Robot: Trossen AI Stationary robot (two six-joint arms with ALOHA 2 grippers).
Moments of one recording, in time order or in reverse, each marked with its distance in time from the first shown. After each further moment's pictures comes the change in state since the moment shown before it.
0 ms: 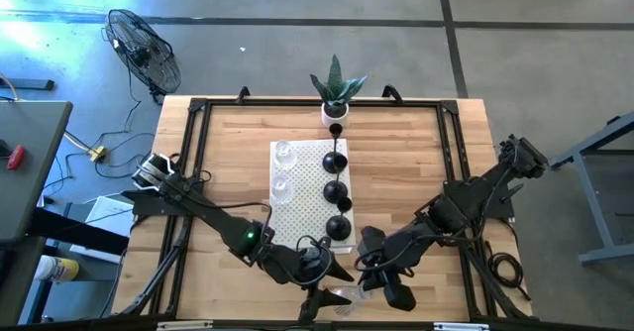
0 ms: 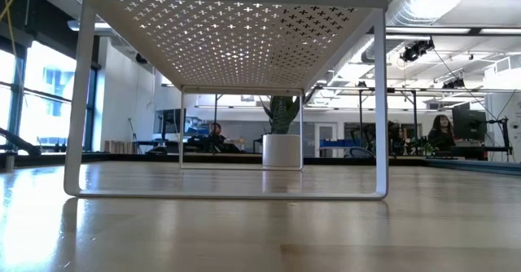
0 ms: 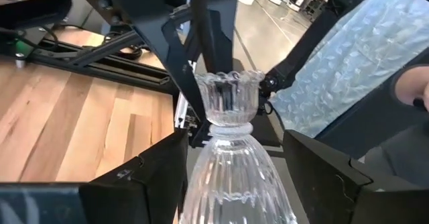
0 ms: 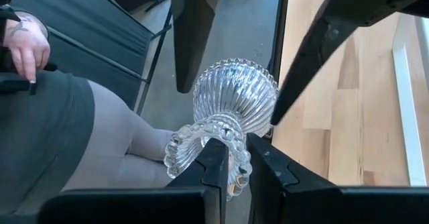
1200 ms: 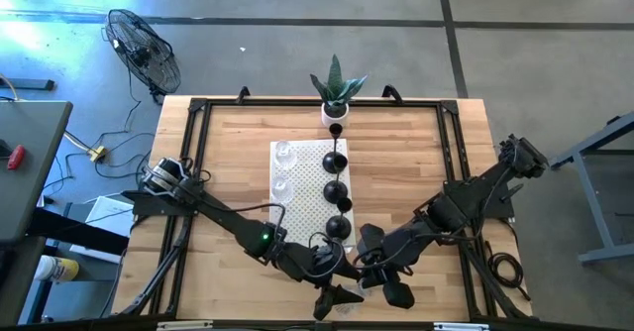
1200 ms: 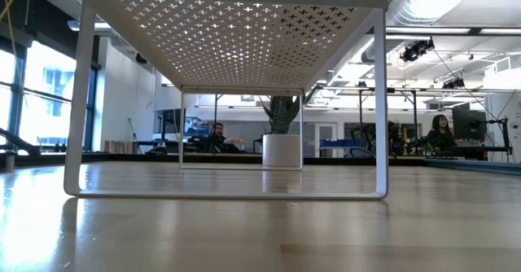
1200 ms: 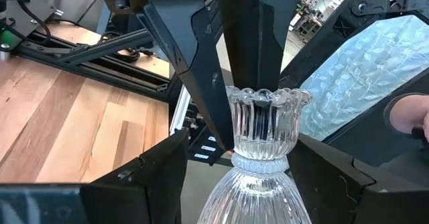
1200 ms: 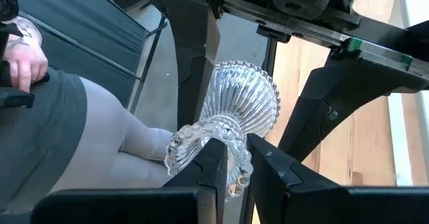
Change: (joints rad) left arm 0.046 0.086 0.000 0.140 0.027 -0.070; right arm -0.008 0.000 0.000 -0.010 0.003 -0.029
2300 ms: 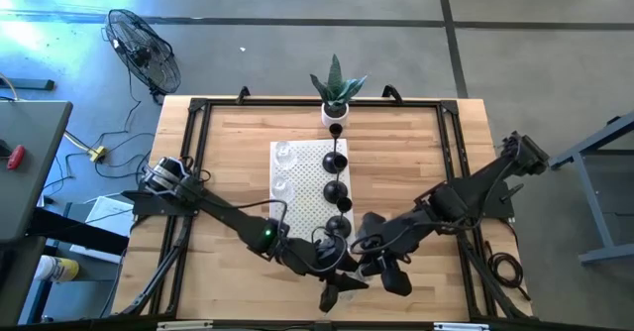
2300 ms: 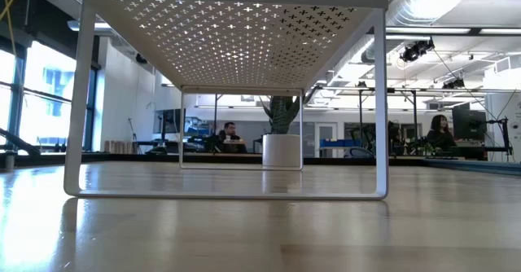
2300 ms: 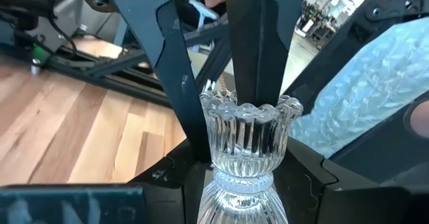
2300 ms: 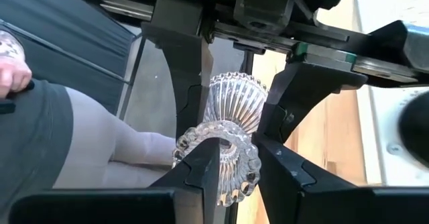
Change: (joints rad) left arm 0.003 0.000 0.001 -0.023 -0.030 0.007; right arm -0.030 -0.035 0.002 -0.094 0.002 0.012
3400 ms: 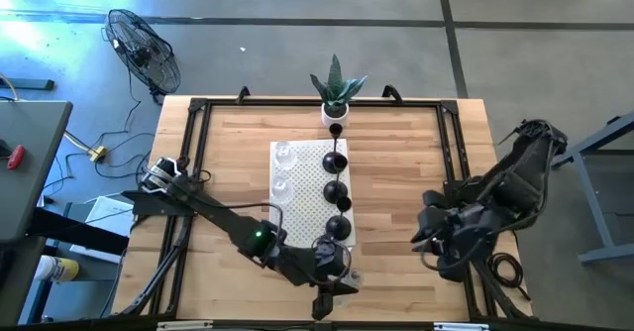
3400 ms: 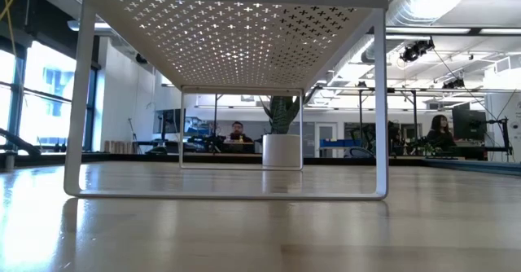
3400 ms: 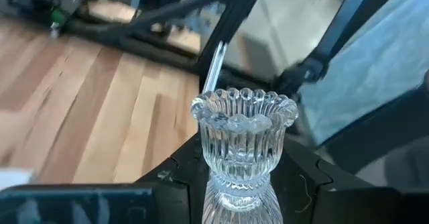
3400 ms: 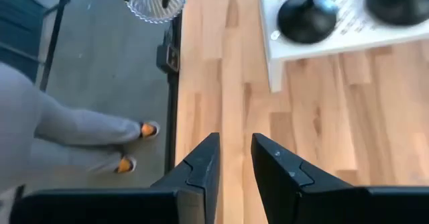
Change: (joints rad) left arm -0.027 -0.019 0.139 -0.311 -0.025 -0.022; right arm 0.242 -0.228 -0.002 -0.473 0.360 0.174
